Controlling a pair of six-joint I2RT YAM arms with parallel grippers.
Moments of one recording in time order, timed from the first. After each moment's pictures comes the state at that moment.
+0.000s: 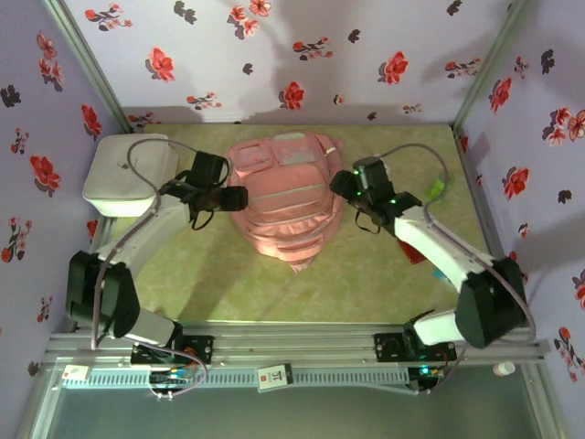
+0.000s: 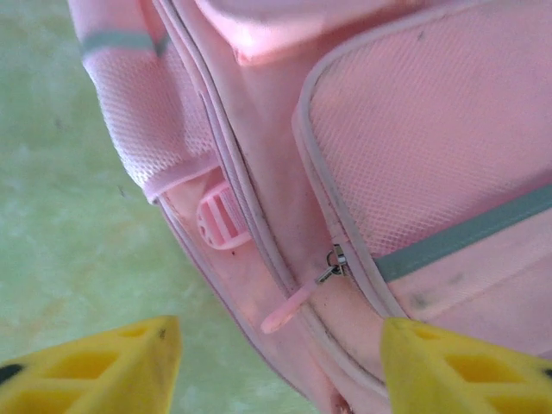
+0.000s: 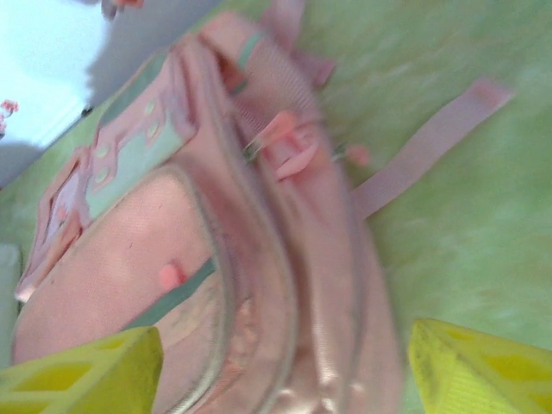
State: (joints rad) left arm -0.40 1.44 1.14 -0.61 0.00 -0.31; right arm 0.47 1.35 1.01 -0.38 0.16 0.86
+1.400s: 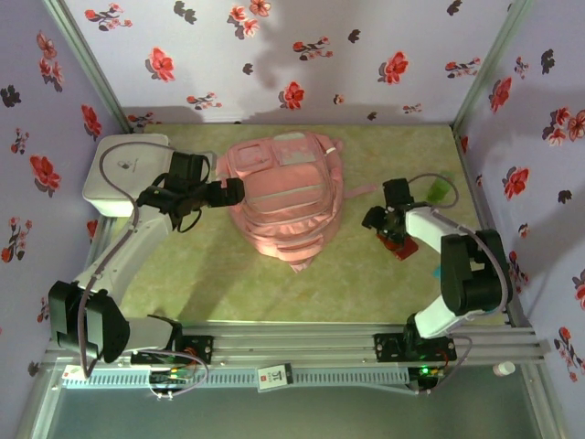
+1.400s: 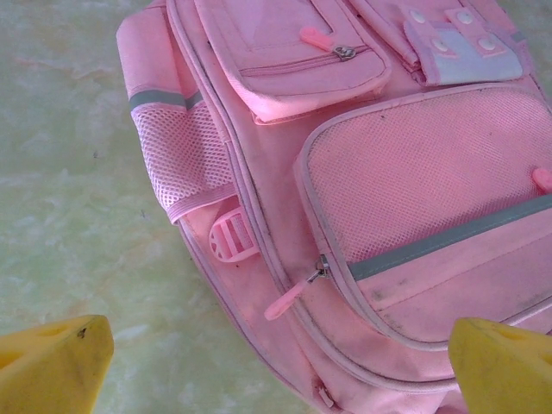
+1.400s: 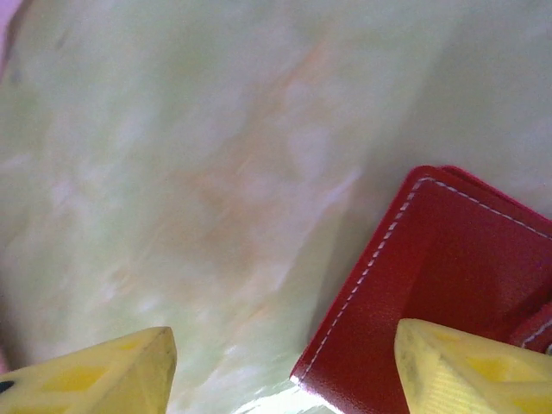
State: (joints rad) left arm -0.34 1.31 1.12 -0.59 0.06 -0.35; right arm 0.19 1.56 0.82 -0.42 -0.07 0.65
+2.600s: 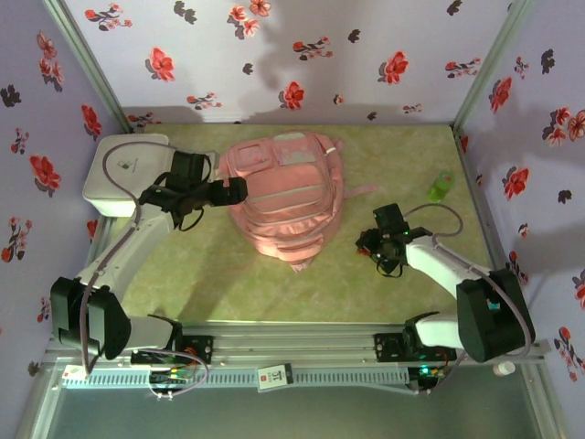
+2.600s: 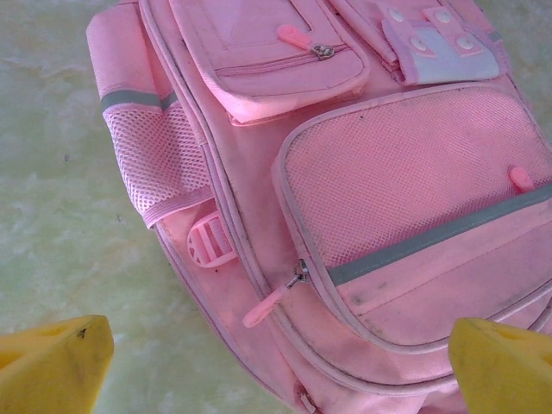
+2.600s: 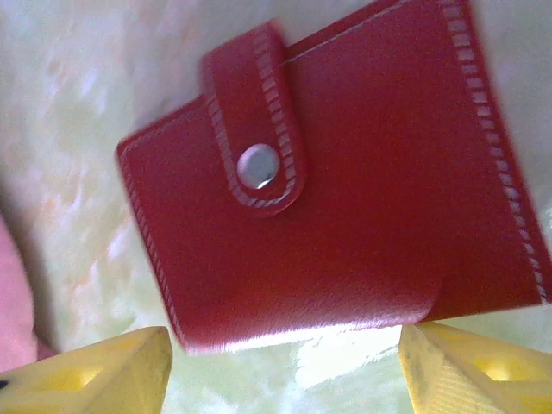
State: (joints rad) left arm -0.34 1.33 1.12 -0.57 0.10 -0.36; right arm 0.31 1.30 0.61 -0.49 -0.04 1.02
